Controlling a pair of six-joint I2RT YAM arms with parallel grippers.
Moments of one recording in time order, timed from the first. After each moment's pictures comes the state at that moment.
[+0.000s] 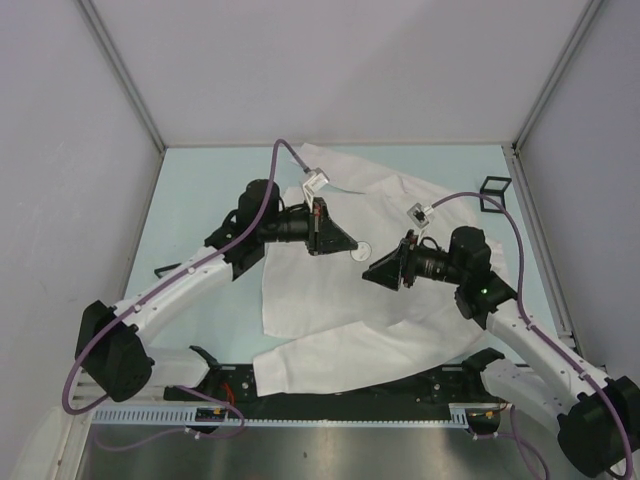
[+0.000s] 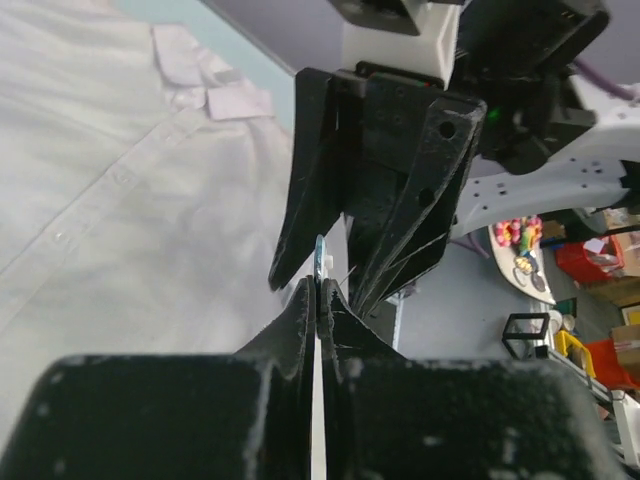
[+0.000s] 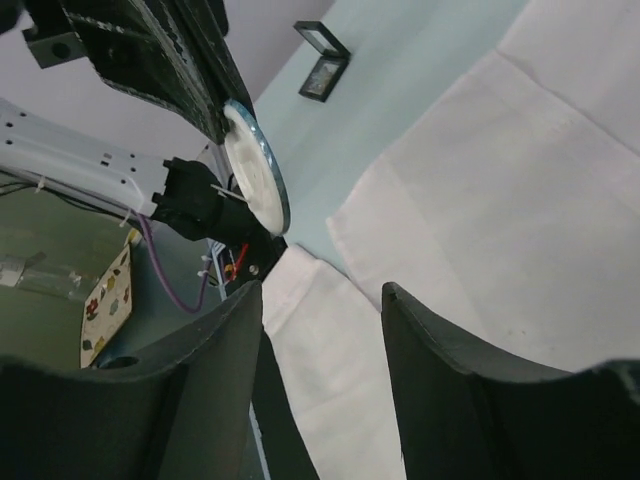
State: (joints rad) left arm -0.64 1.30 1.05 0.00 0.76 -0.47; right arm 0.45 0.88 0.57 0.09 -0.77 0.54
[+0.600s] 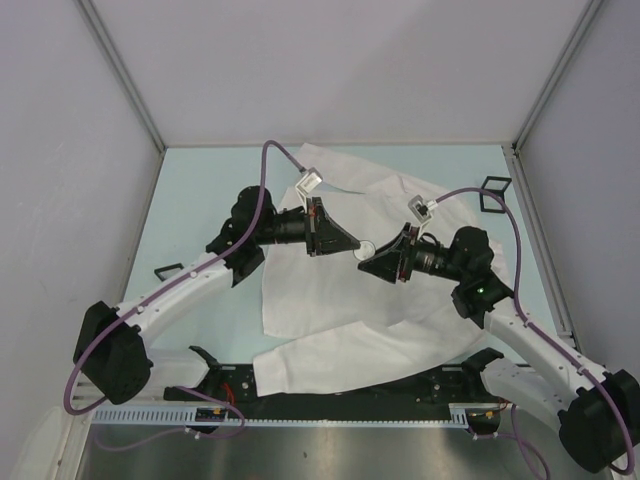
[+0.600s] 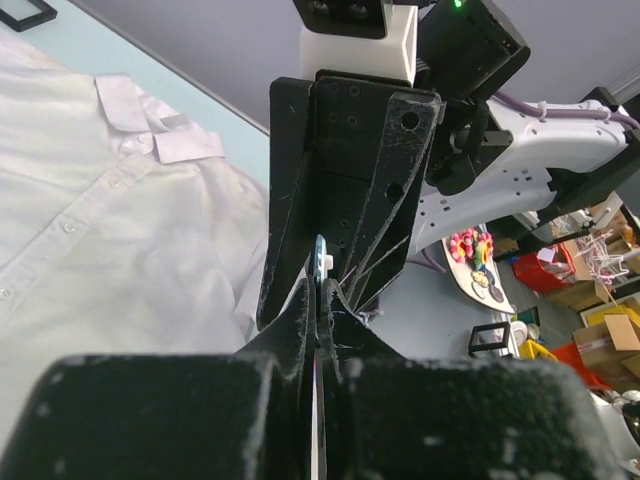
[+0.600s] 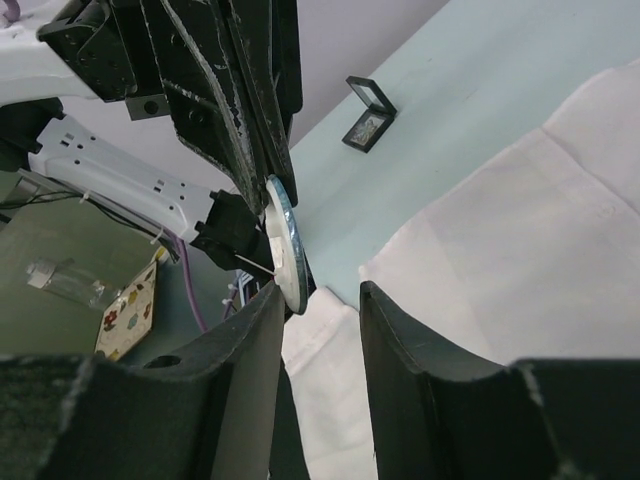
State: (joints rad) left arm -0.64 1.28 0.94 0.31 0.84 -0.64; right arm 0.49 0.92 0.57 0.34 -0.78 0.64
